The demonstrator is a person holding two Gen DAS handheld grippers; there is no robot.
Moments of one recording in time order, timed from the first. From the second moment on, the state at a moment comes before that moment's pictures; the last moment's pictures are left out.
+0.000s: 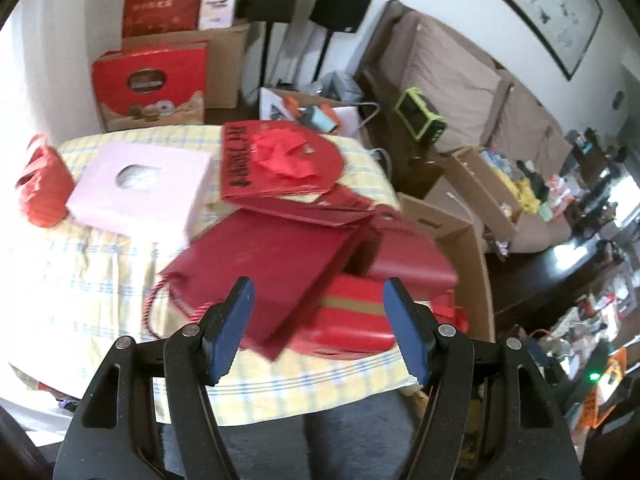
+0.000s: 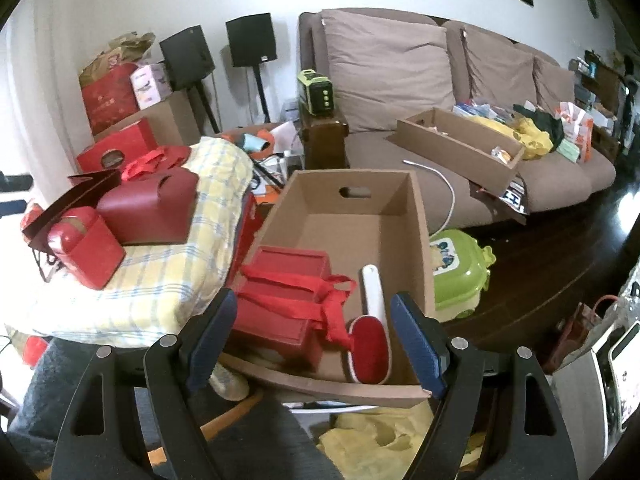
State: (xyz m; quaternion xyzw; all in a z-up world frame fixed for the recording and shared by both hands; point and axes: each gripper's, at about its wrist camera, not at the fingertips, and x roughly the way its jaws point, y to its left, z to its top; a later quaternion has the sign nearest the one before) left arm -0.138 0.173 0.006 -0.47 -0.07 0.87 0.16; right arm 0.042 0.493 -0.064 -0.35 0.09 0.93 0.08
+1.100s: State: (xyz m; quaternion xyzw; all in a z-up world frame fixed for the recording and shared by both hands) left arm -0.158 0.077 -0.053 -0.46 -0.11 0.88 0.10; right arm -0.020 0.387 -0.041 -0.36 0.06 0.93 -0.08
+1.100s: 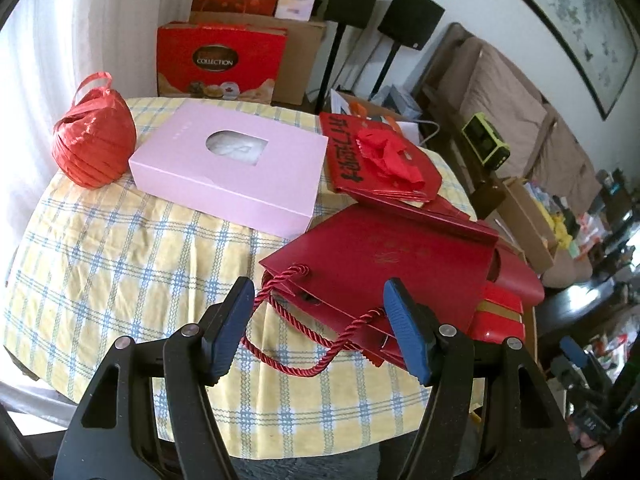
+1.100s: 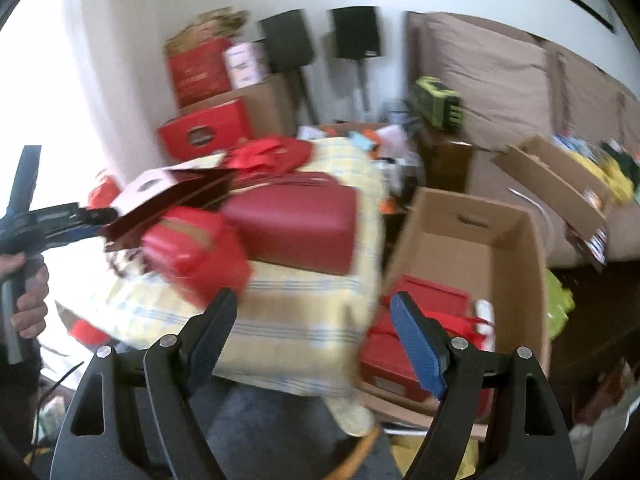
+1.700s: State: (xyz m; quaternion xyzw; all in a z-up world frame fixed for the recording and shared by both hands) left arm -0.155 0.012 -0.088 -0.45 -0.20 0.86 0.08; right arm -0.060 0.273 -0.070 -0.38 0.00 0.91 -0.14
